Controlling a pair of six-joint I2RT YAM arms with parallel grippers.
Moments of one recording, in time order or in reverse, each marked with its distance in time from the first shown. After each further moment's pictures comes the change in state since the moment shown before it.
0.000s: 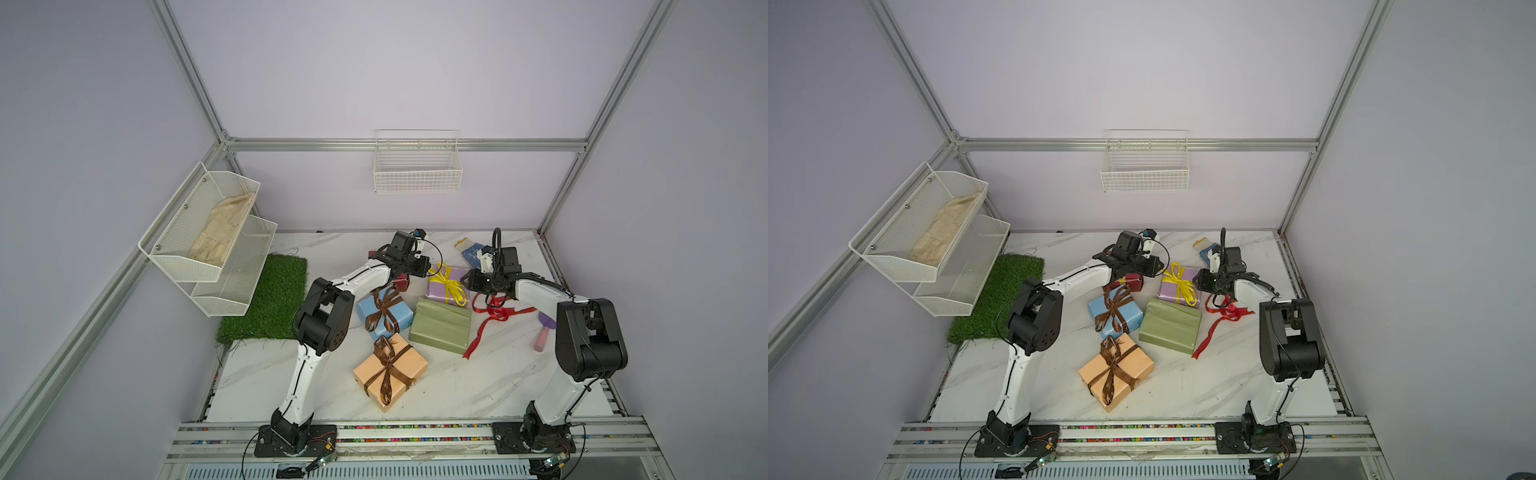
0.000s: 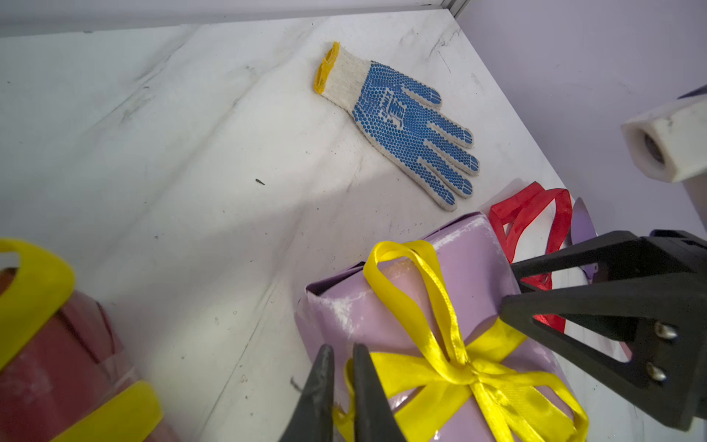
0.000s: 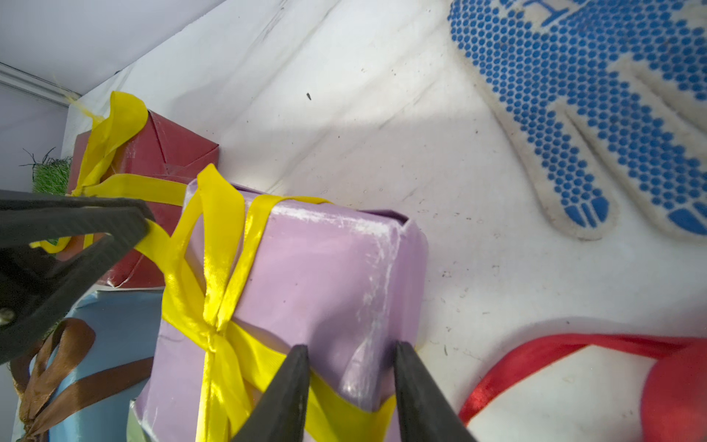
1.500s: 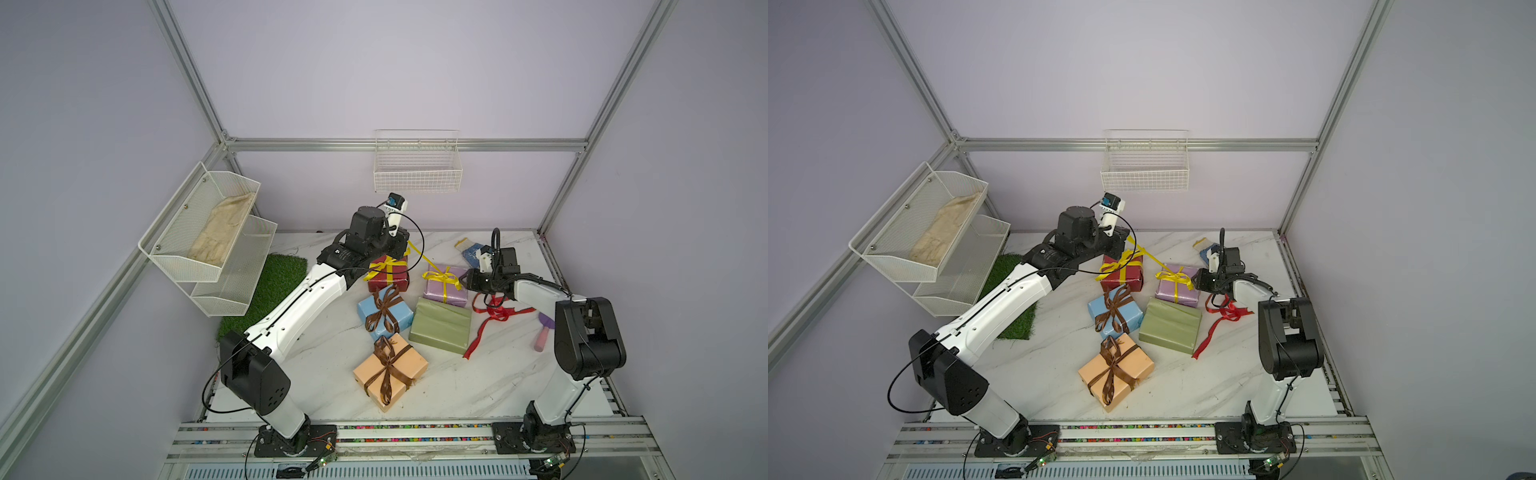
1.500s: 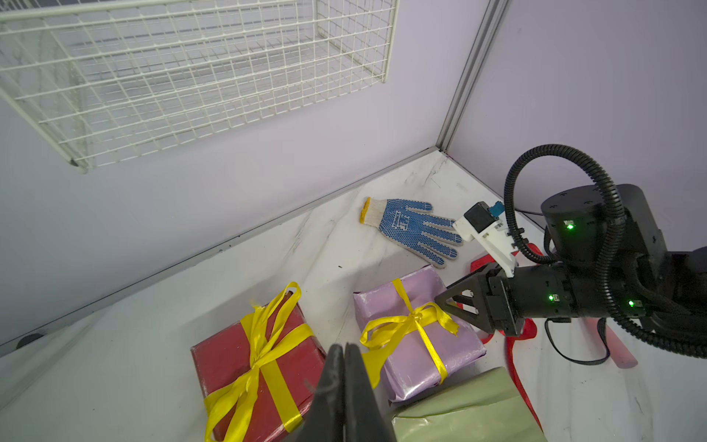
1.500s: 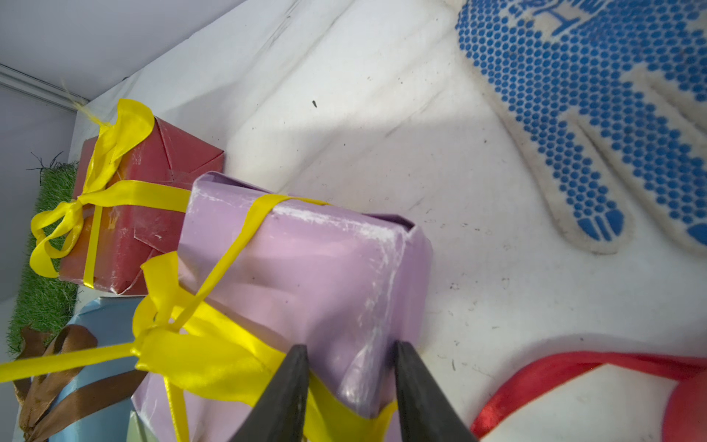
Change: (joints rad) left arm 0.000 -0.616 -0.173 -0.162 -0.277 0.218; right arm 0.006 0.013 -0.007 0.040 0.007 0.005
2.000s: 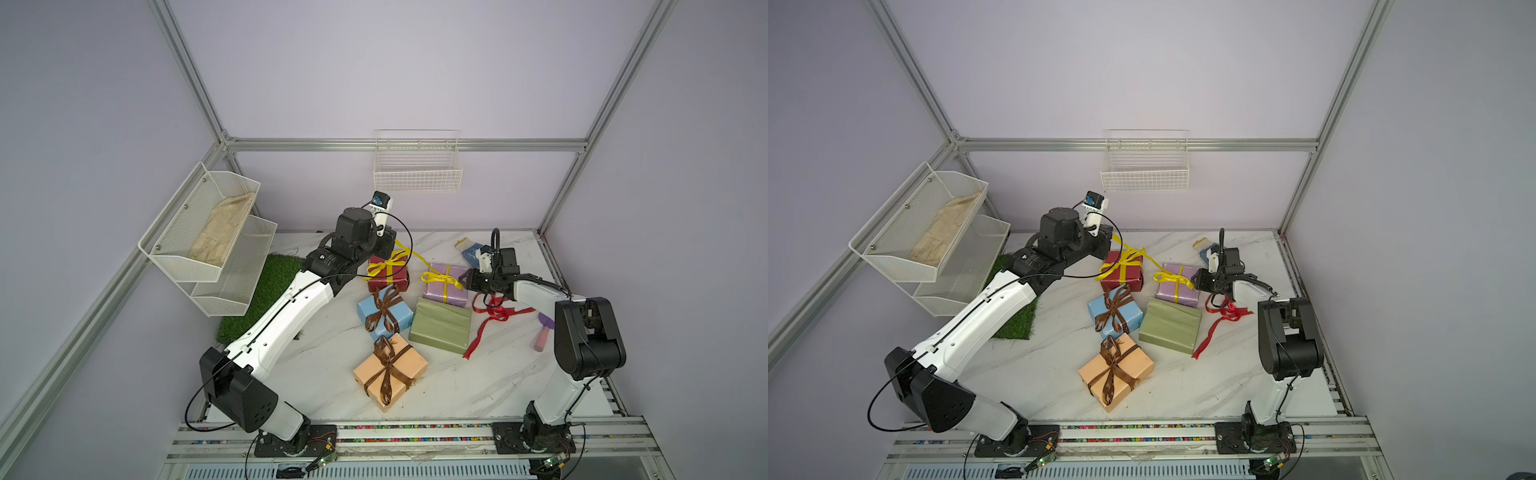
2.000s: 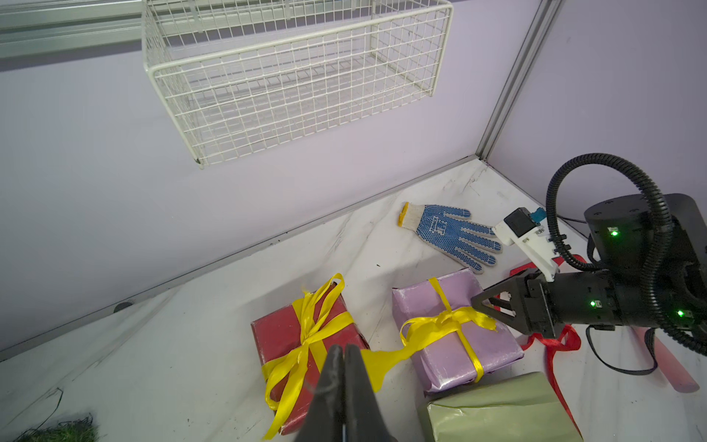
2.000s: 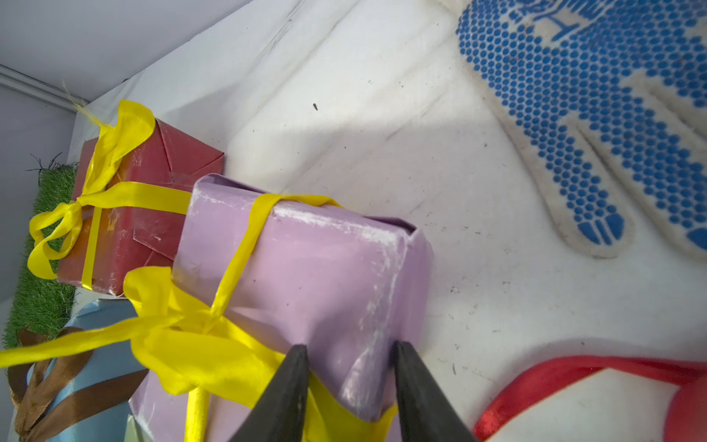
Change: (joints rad) left arm 0.023 -0.099 -0.047 -0.030 -0.098 0.026; right arm 0.003 0.000 -0.005 0.013 0.007 0.000
